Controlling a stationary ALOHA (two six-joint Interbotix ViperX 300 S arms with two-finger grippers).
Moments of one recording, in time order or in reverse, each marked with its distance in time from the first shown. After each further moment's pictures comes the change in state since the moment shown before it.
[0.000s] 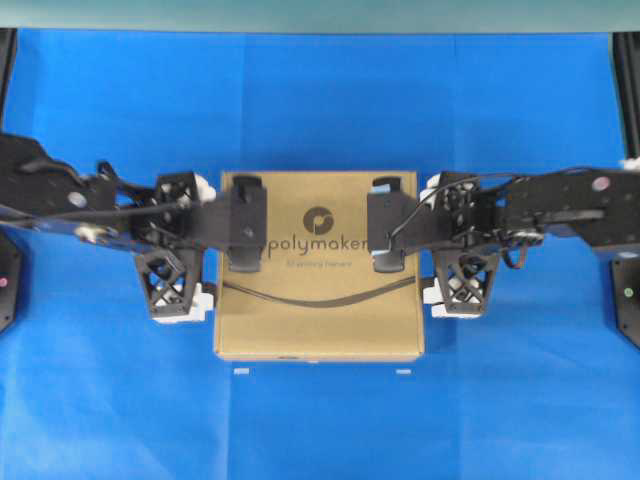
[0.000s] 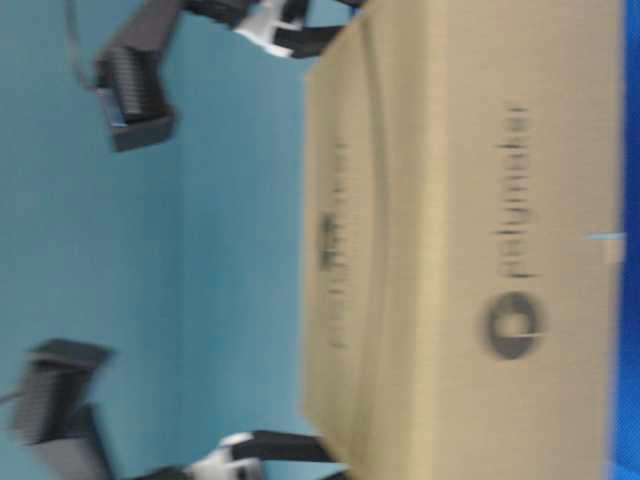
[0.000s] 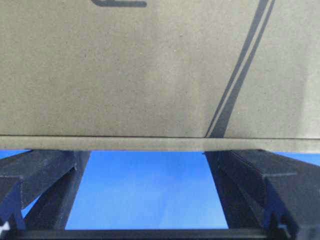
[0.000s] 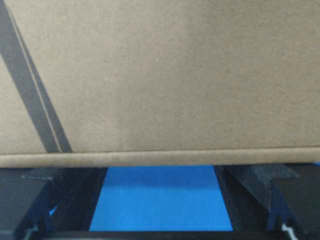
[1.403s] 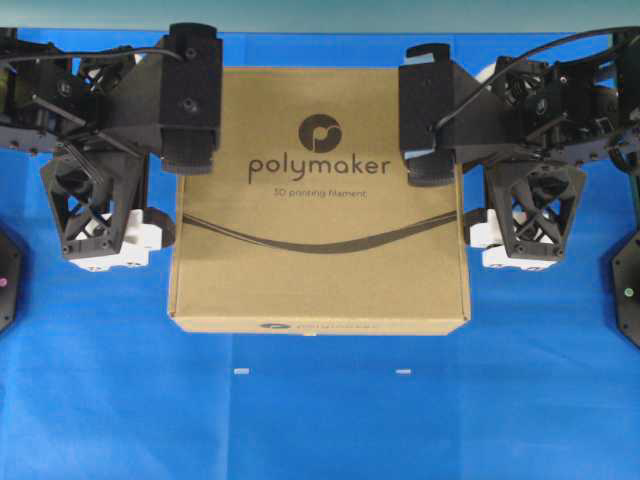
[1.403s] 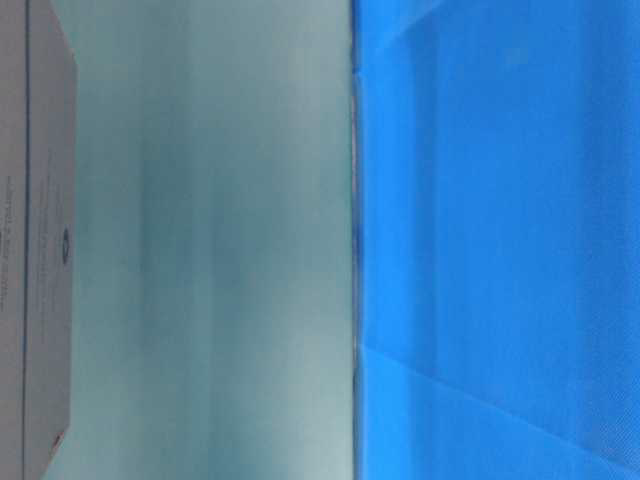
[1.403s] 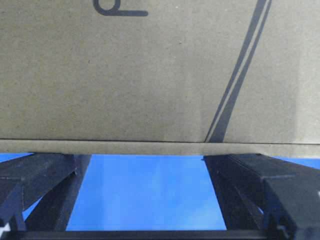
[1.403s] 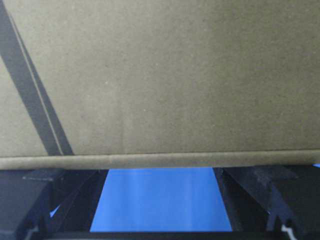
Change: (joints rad) left arm 0.005 -0.129 -0.546 -0.003 0.589 0.009; right arm -0.003 -0.147 -0.531 0.011 0.649 0.000
